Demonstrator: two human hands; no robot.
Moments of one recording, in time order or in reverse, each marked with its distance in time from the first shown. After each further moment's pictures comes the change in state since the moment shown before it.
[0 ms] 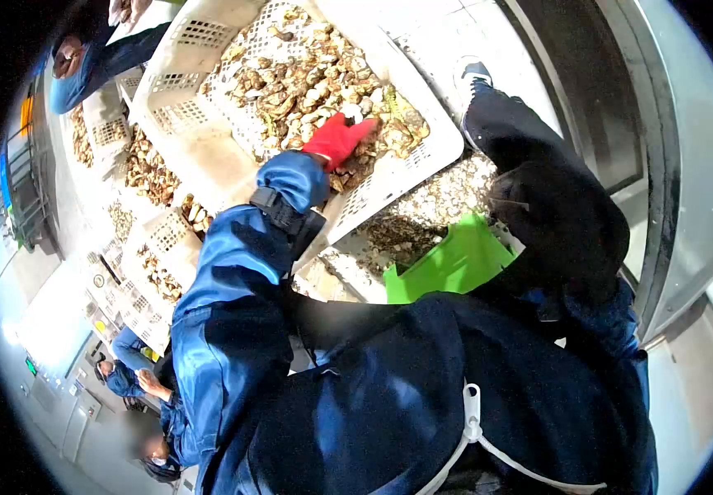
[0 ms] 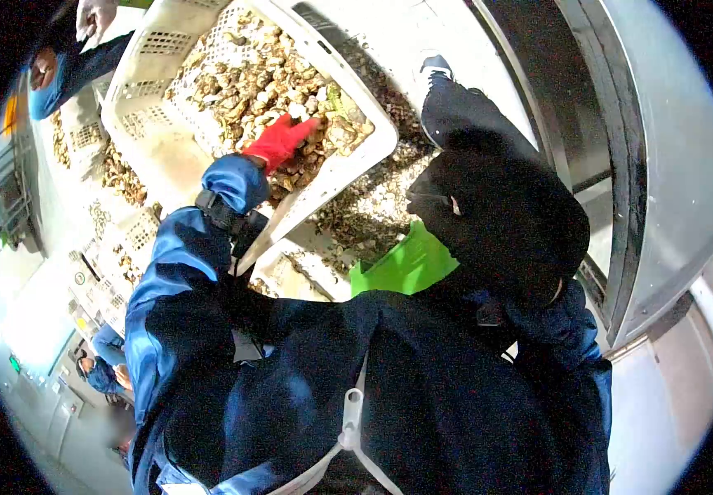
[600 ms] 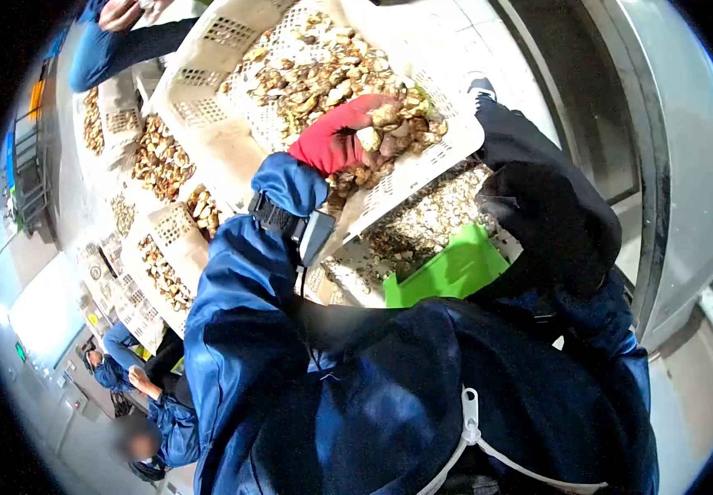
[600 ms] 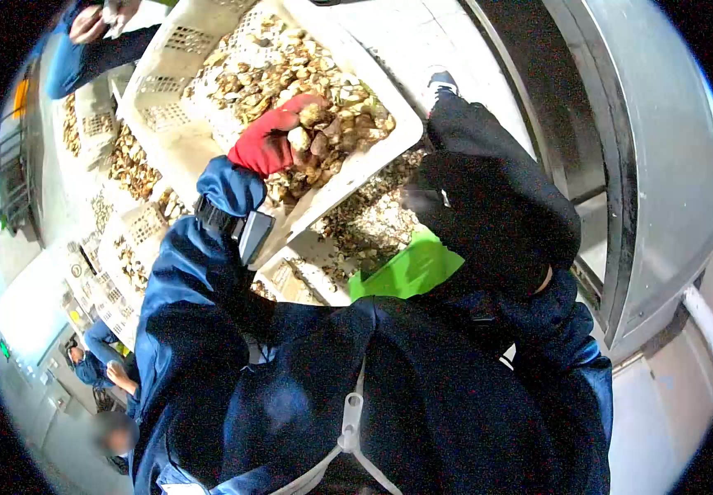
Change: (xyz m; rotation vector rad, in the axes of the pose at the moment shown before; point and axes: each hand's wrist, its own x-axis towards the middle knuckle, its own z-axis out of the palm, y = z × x) left_hand -0.073 0.038 -0.043 -1.132 -0.548 0.373; right_hand 0.000 -0.011 0.010 0.106 0.056 -0.108
